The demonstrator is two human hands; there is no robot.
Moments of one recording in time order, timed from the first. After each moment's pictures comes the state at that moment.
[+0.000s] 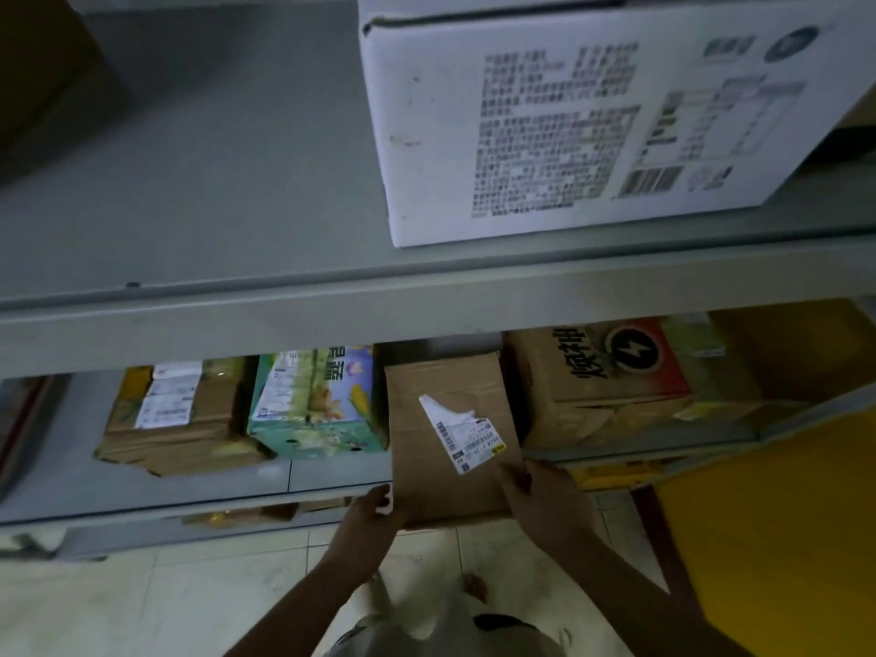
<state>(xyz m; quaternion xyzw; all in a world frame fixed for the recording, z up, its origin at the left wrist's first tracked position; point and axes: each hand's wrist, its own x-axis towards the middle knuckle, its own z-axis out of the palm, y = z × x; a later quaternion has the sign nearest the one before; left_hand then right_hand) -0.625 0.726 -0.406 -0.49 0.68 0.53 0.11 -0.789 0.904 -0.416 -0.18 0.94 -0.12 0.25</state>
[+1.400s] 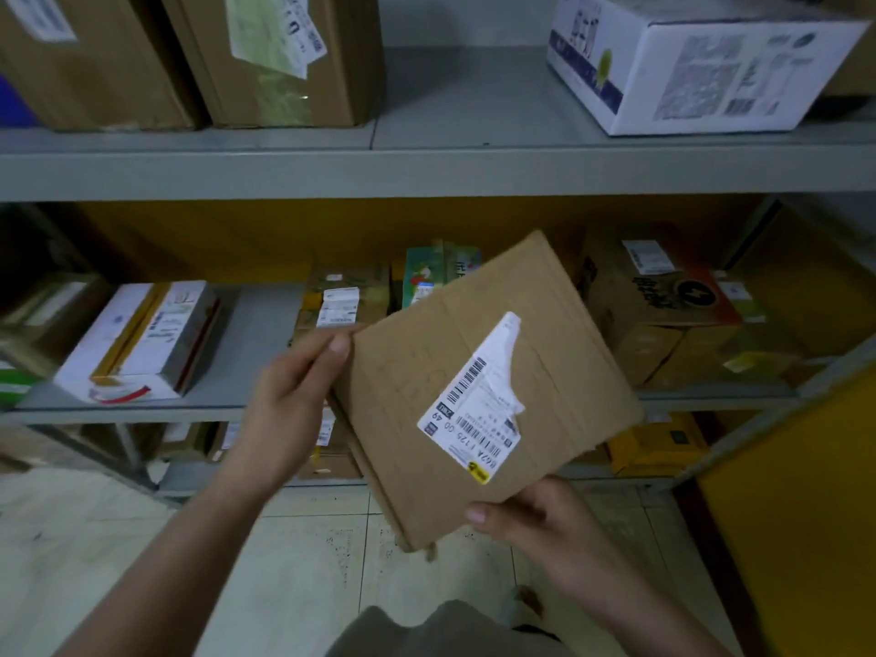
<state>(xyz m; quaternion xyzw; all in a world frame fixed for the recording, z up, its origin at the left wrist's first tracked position) -0.352 0.684 -0.184 -0.26 0.77 0.51 -0.27 -0.469 0.914 -0.238 -0.25 0.68 -0.54 0.43</state>
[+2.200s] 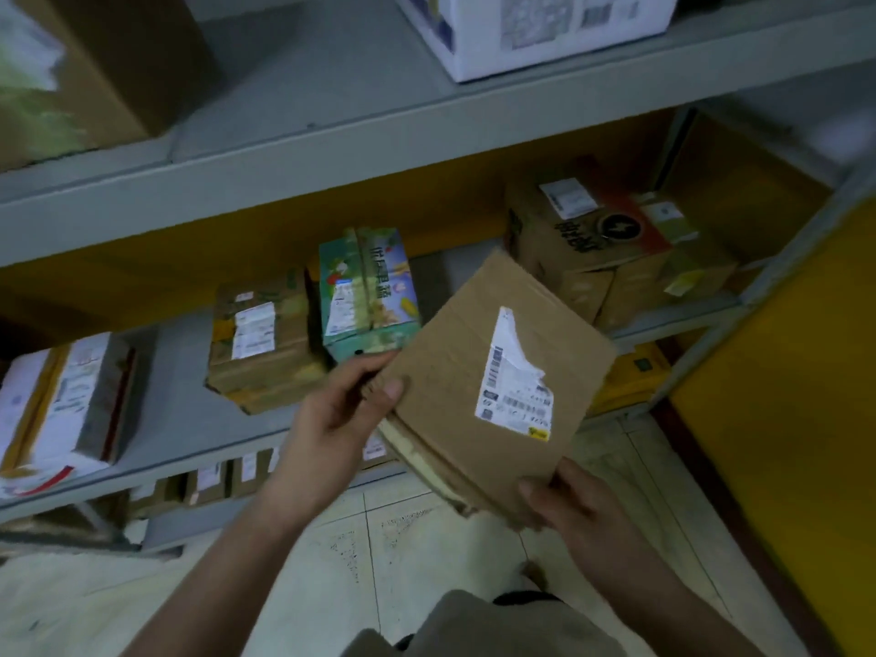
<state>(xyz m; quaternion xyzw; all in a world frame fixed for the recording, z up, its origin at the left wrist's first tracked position) -0.454 0.734 -0.224 -0.19 0.78 0.59 -0.12 -0.521 0.975 -0.277 -0.06 0.72 -0.60 0.35</state>
